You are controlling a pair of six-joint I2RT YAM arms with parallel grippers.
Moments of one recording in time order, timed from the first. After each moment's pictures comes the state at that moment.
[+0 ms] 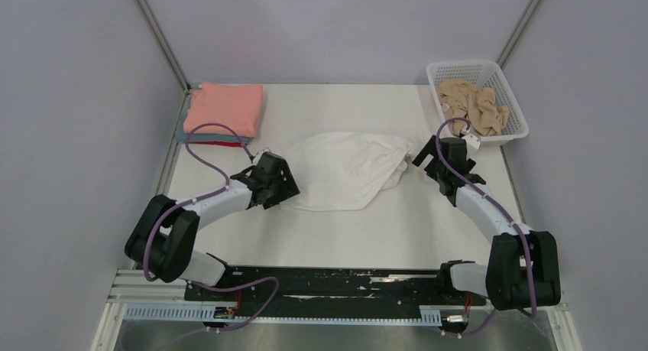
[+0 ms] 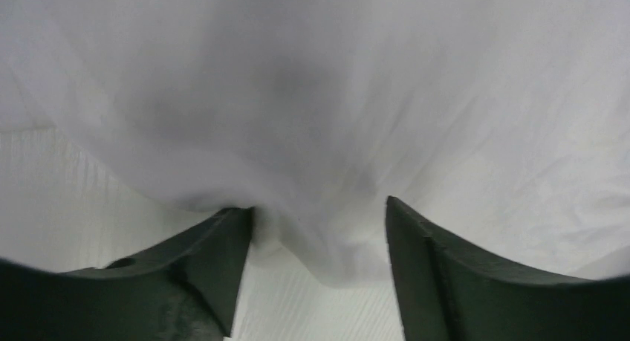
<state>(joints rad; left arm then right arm) -0.52 1.43 0.69 -0.25 -0.13 -0.89 0.09 1.25 0.68 -0.11 0.25 0.61</state>
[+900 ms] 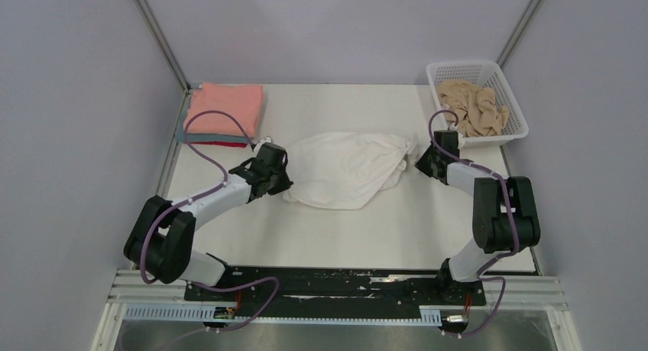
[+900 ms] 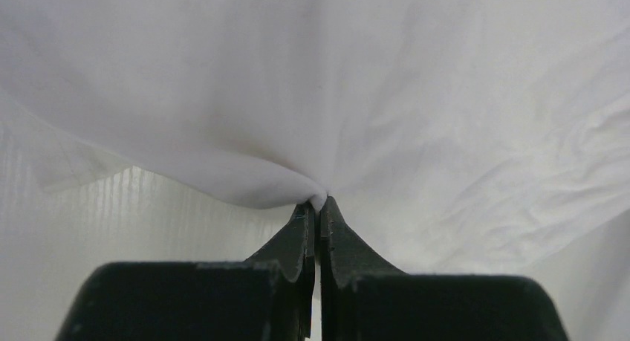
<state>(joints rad) -0.51 1.39 0.78 -0.26 -0.17 -0.81 0.04 1.62 0.81 0.02 0.05 0.64</state>
